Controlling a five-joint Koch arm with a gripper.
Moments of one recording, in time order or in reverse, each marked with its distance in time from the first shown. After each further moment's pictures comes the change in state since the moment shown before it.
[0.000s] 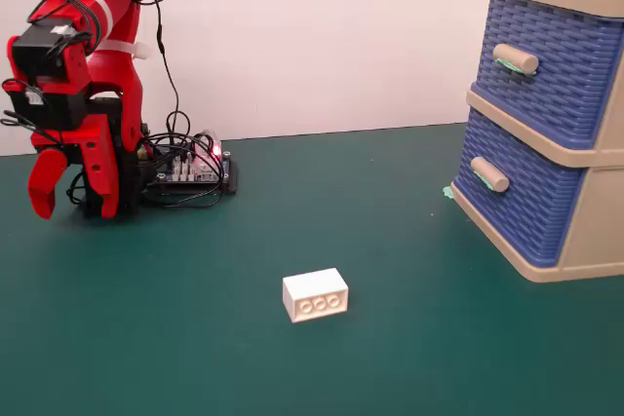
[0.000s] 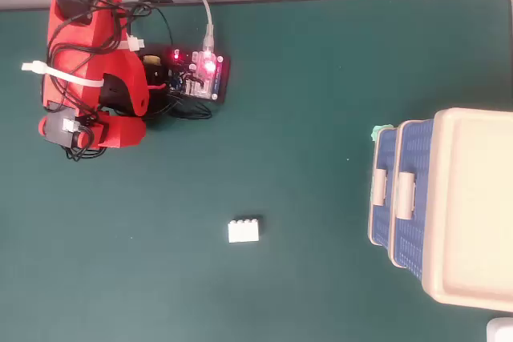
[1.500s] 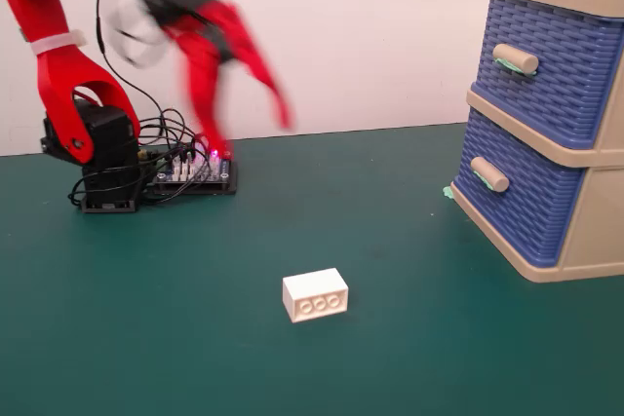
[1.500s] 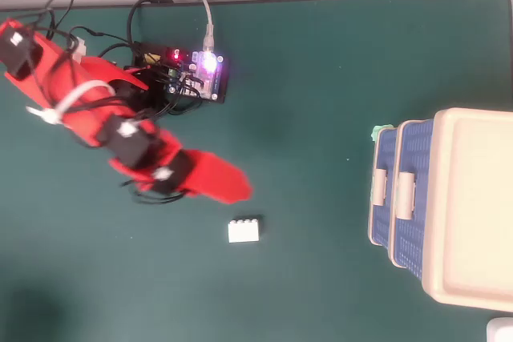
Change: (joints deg) arm -74.5 -19.9 -40.4 -25.0 80.6
